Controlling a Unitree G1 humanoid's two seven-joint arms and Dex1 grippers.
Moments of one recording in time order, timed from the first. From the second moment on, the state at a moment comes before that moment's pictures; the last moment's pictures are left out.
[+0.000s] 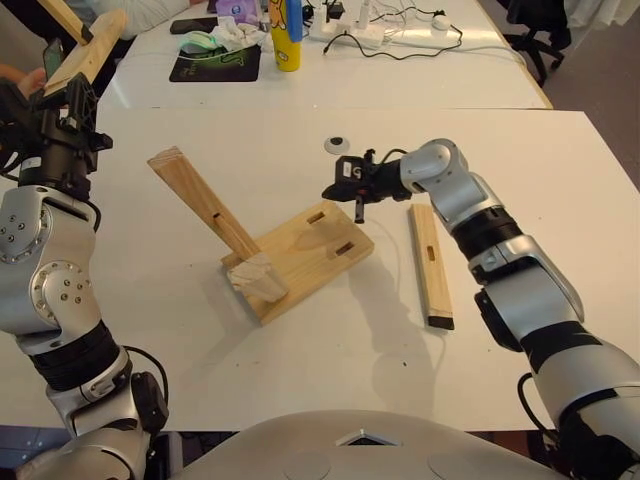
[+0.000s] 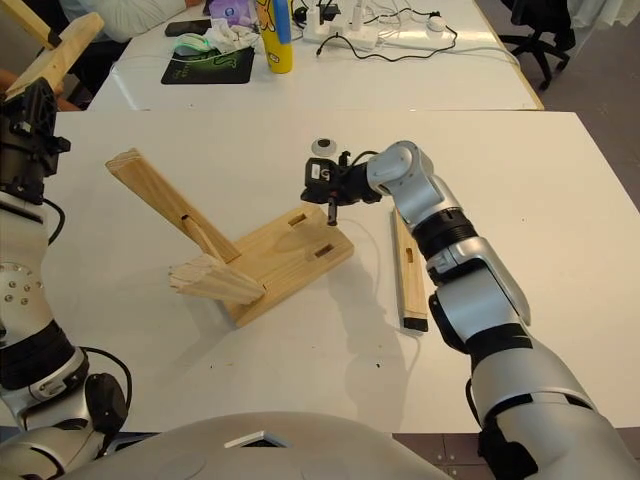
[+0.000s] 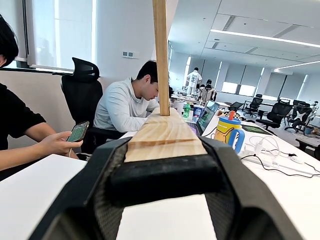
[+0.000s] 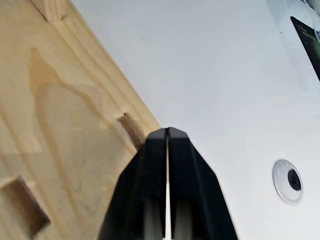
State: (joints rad) left arm -0.31 0.39 0.49 -0.45 -0.52 0.66 0.04; right arm -0.95 -0.32 0.46 0.80 -0.10 -0.08 1.09
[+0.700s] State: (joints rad) left arm -0.29 0.36 0.49 -0.48 -0.51 0.66 0.06; right arm -1.02 -0.20 0.49 1.08 -0.27 -0.13 1.03
